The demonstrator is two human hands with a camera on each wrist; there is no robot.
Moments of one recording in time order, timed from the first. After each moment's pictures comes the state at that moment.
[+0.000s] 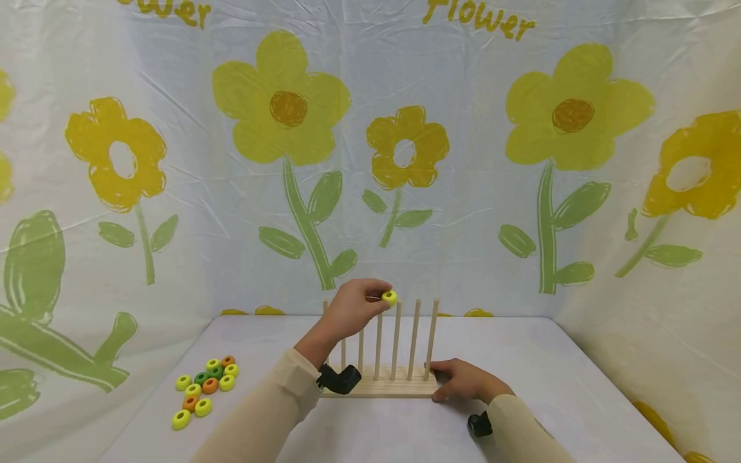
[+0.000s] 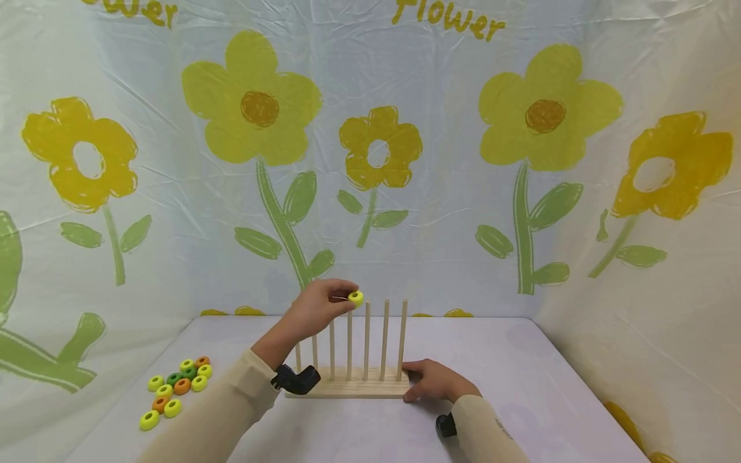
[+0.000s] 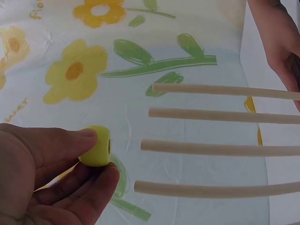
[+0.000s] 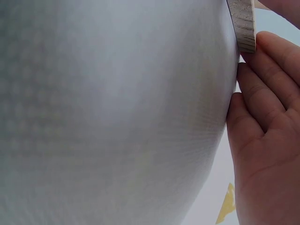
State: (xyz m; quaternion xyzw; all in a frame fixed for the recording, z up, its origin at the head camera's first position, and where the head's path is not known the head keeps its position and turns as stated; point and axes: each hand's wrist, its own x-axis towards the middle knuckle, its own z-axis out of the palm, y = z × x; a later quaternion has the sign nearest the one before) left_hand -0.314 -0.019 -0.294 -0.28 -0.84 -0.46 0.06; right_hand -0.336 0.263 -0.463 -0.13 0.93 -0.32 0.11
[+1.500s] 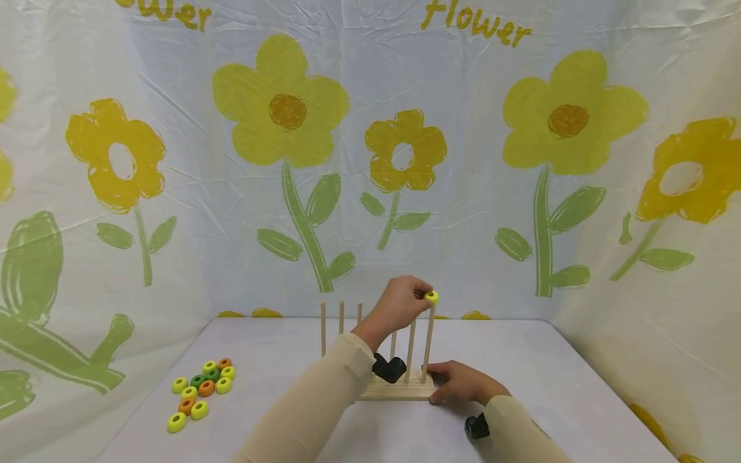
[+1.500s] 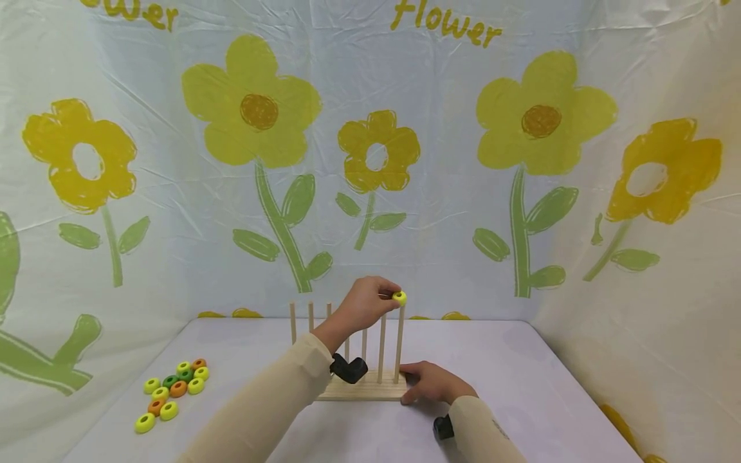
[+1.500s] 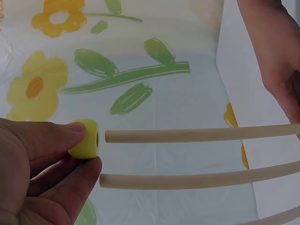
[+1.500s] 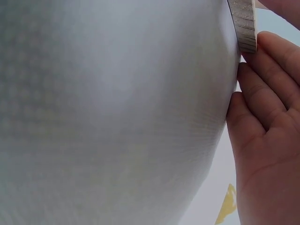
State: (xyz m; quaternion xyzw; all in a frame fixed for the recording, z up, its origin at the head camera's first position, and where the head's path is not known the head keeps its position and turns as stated) left_hand -0.336 0.065 -0.293 -0.31 -0.85 -0.42 0.06; right_hand -0.339 0.263 -0.463 -0.13 0.93 -0.33 0.12
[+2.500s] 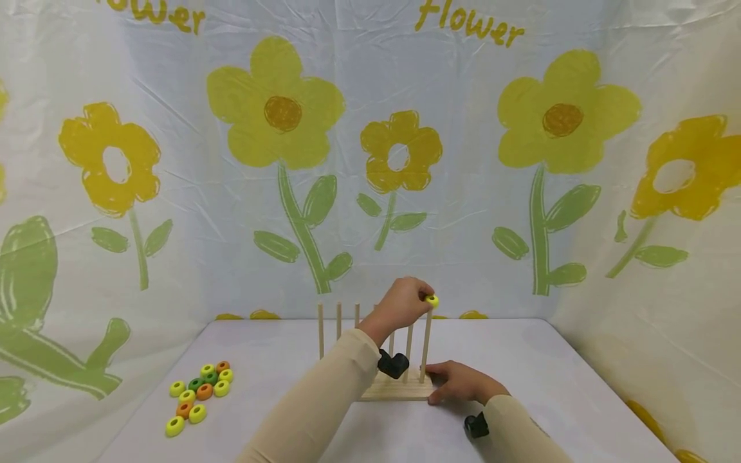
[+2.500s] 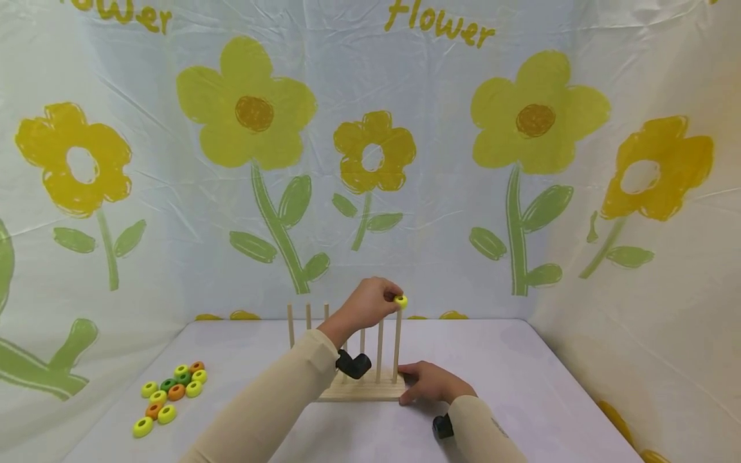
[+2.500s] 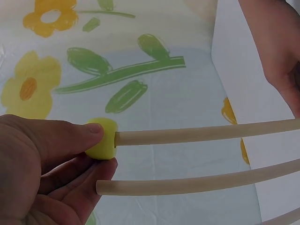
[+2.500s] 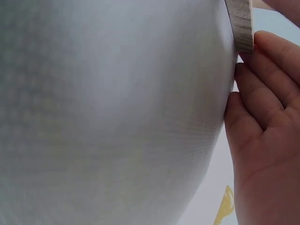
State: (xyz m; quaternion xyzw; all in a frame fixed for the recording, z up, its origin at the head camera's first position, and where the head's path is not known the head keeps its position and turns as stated) left_hand -0.341 0.077 -0.291 -0.33 -0.88 -0.33 0.07; right_hand -0.338 0.267 -0.463 -0.16 0.92 -0.33 0.13
